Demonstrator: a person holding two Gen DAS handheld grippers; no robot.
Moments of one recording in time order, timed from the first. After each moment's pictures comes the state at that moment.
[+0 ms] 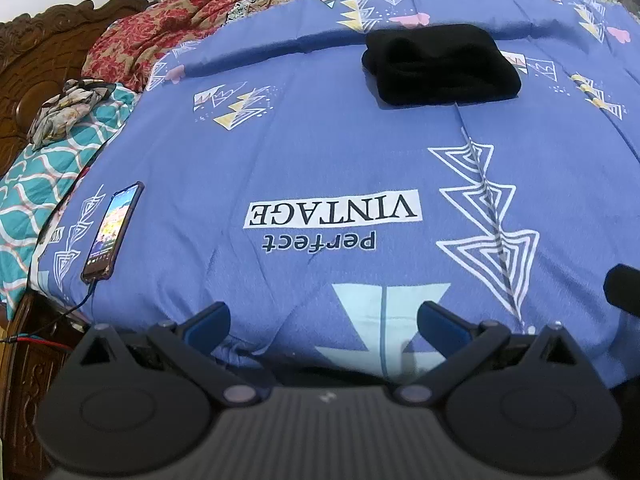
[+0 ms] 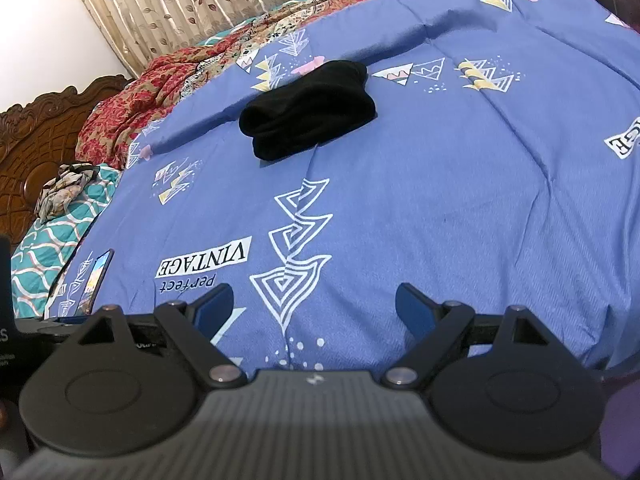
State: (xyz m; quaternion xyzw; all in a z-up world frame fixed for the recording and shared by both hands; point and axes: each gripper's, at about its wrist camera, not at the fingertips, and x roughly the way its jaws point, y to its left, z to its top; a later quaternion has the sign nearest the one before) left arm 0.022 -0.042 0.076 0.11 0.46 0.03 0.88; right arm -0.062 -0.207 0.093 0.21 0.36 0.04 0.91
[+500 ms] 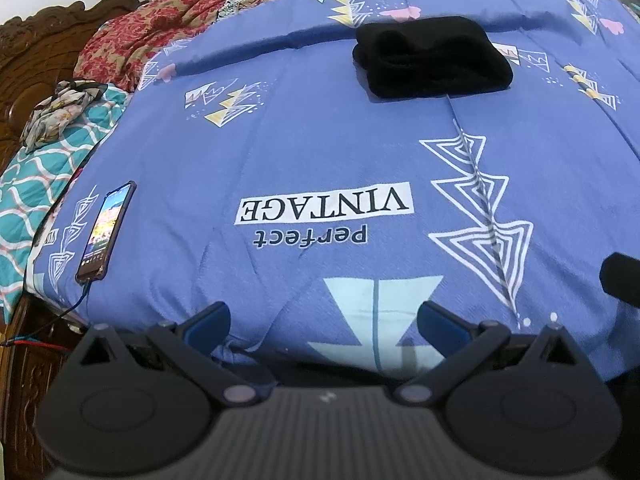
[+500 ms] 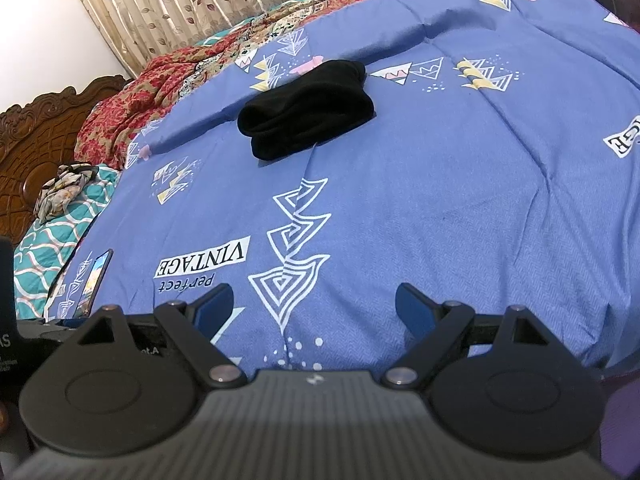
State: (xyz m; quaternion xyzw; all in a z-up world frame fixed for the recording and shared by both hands) left arm 0.021 -0.045 0.073 0.12 0.47 0.02 0.88; right arm -0.063 -0.207 0.092 0.21 0.35 0.04 0.91
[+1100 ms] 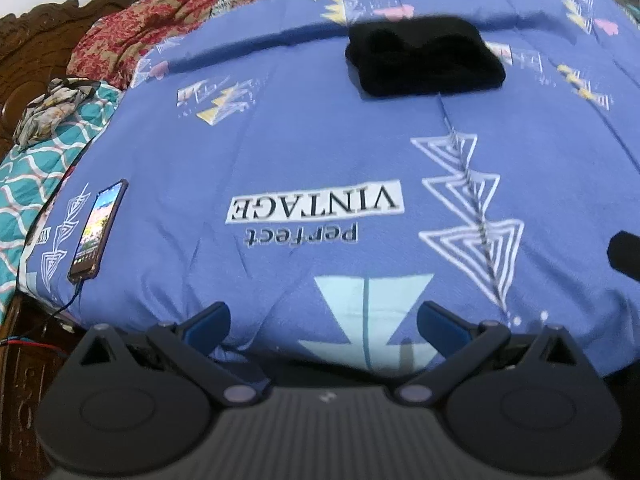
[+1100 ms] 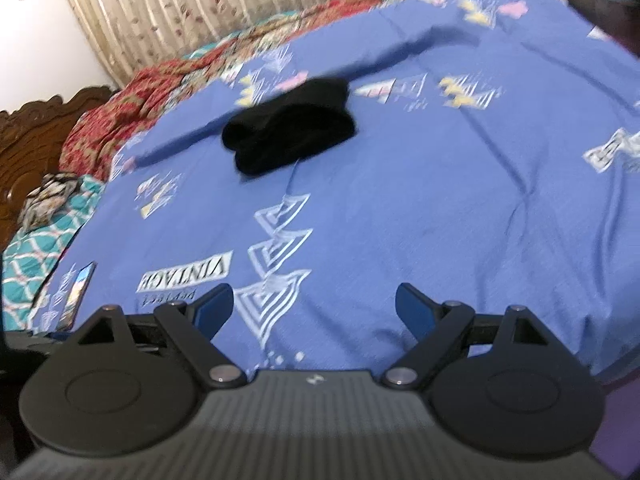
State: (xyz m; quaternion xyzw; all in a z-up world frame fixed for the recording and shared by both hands) left arm 0.021 -0.047 0.077 0.10 0.47 0.01 0.88; right arm -0.069 -0.211 0.099 0.19 0.32 0.00 0.93
